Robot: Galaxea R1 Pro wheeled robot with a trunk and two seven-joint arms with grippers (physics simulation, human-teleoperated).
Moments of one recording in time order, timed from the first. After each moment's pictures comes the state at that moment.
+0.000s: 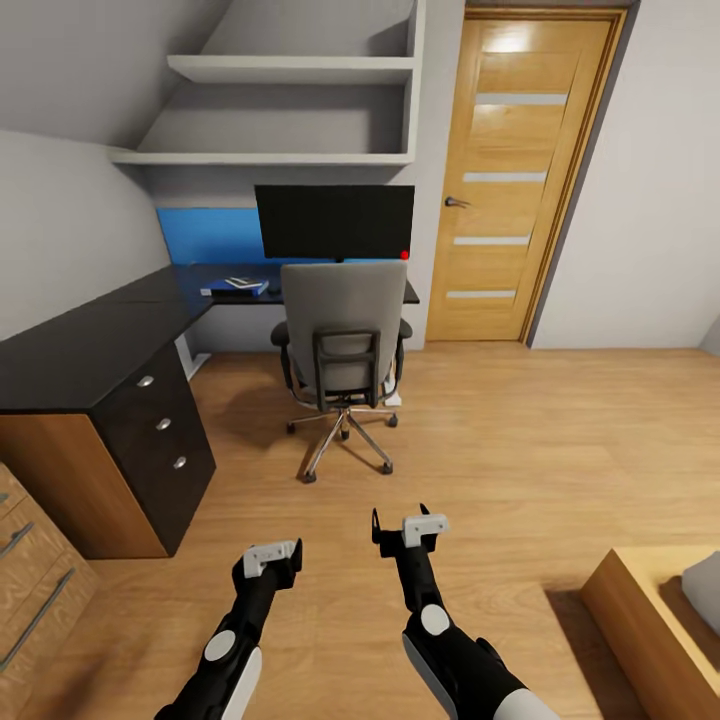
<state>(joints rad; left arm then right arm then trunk) -0.28 -0.12 -0.07 -0.96 0.12 -0.13 0.08 -0.51 0.13 0.51 -0.64 -0.13 -0.44 -0.36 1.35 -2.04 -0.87</state>
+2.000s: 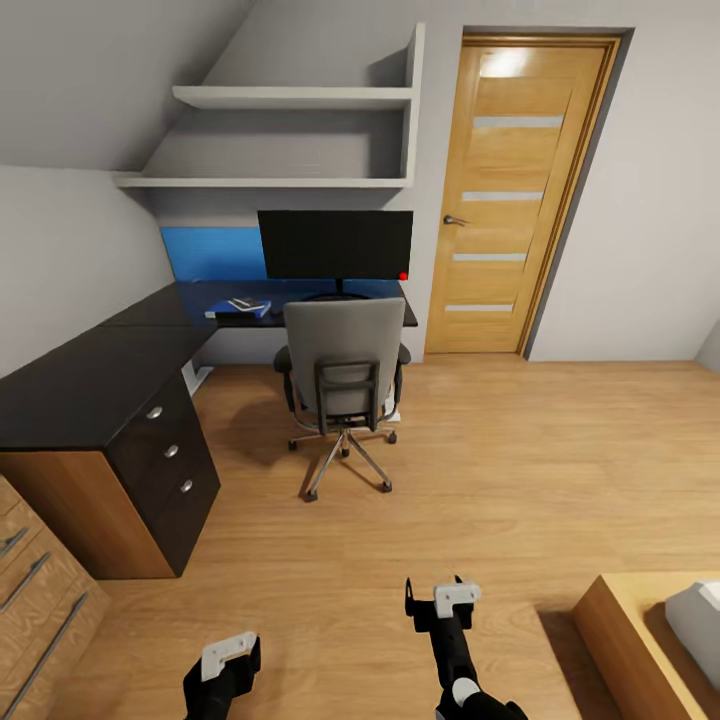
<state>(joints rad) -0.28 -0.06 0.07 -0.48 0.13 -0.31 0.09 -0.51 0.13 0.47 -0.20 -0.17 -0.61 -0.36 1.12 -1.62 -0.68</state>
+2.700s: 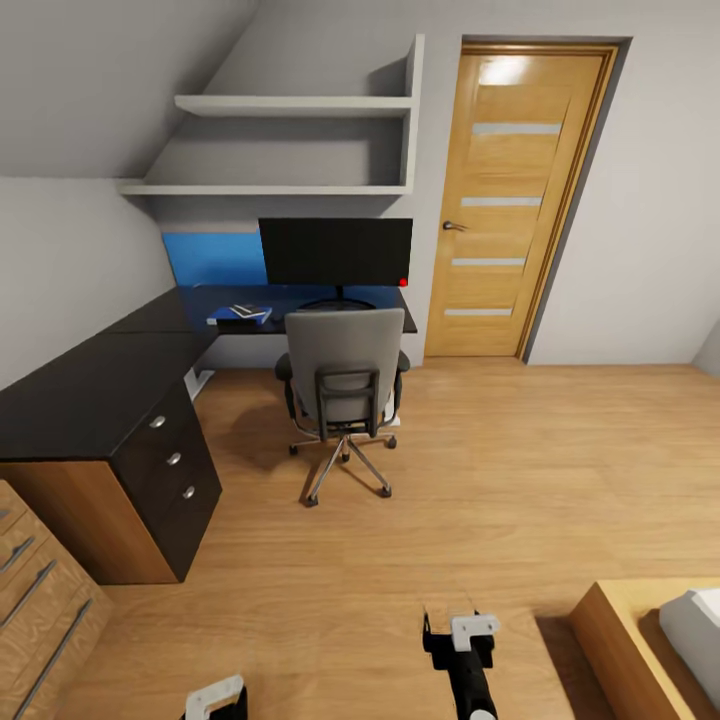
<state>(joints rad) -0.28 -0.04 0.10 -0.31 0.16 -0.33 0.08 -0.51 0.13 0.47 -0.04 -0.22 -0.61 -0.35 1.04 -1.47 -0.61</state>
